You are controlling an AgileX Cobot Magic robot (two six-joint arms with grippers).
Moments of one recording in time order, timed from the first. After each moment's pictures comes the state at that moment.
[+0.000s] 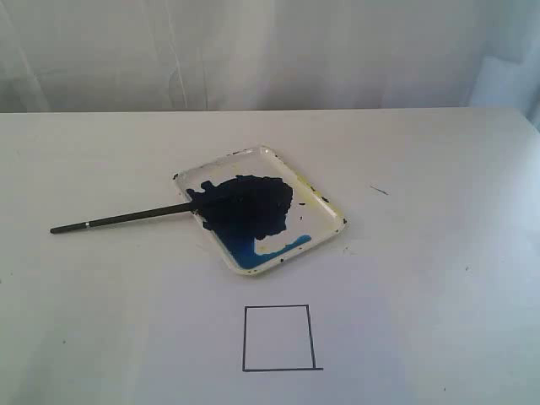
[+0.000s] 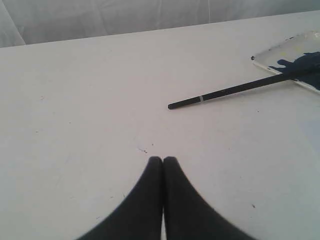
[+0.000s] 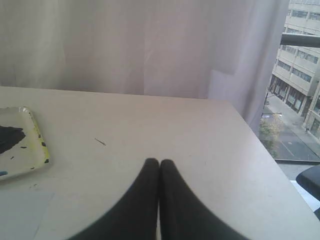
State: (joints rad) left arm 0.00 0.00 0.02 -0.13 0.31 0.21; right arm -0.02 0.01 0.00 0.04 0.16 -0.07
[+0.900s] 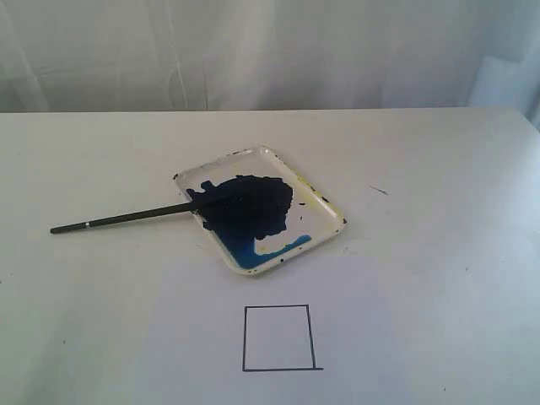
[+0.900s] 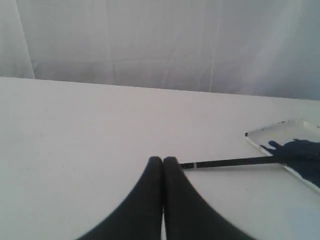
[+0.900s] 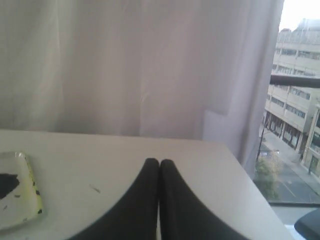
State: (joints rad) left arm 0.00 0.00 0.02 -0.13 0.11 0.02; right arm -0.02 0.01 0.00 0.04 0.00 -0.07
